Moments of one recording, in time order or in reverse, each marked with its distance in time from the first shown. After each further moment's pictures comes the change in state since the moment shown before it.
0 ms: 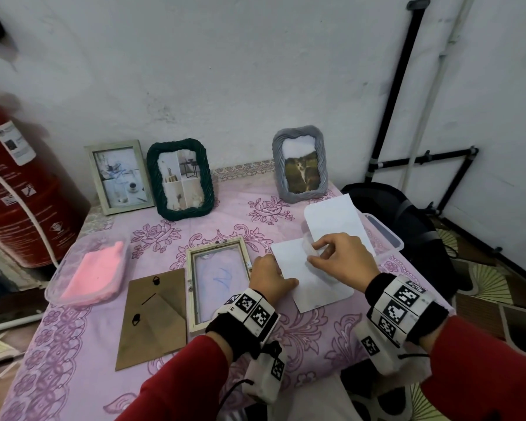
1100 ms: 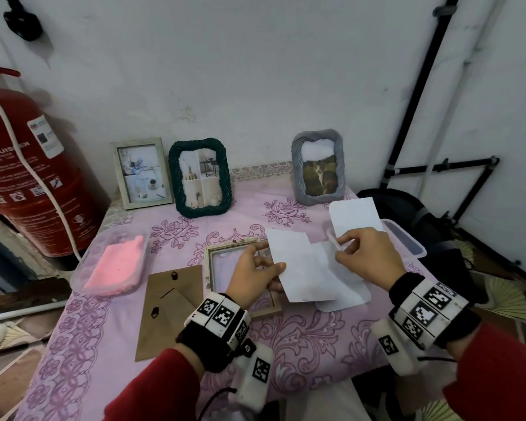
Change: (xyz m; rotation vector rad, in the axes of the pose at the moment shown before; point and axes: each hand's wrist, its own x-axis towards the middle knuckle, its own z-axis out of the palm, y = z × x) left_hand -0.019 -0.024 -0.048 -0.786 -0.017 -0.025; right_hand 0.002 -0.010 -0.013 -0.011 0.063 0.031
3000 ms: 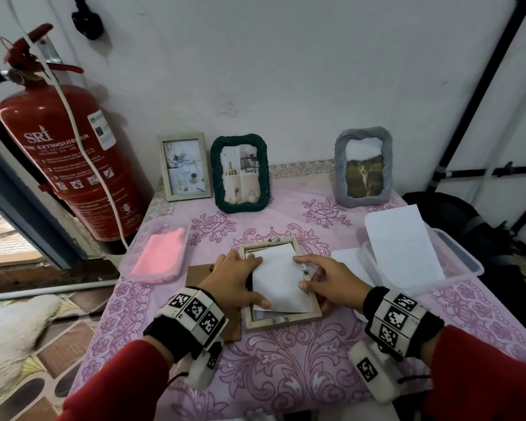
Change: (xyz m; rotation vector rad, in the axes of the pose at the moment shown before) left_hand -0.012 0.021 -0.101 1.441 -0.230 0.103; right_hand -0.003 -0.046 0.094 0.334 -0.581 -0.076
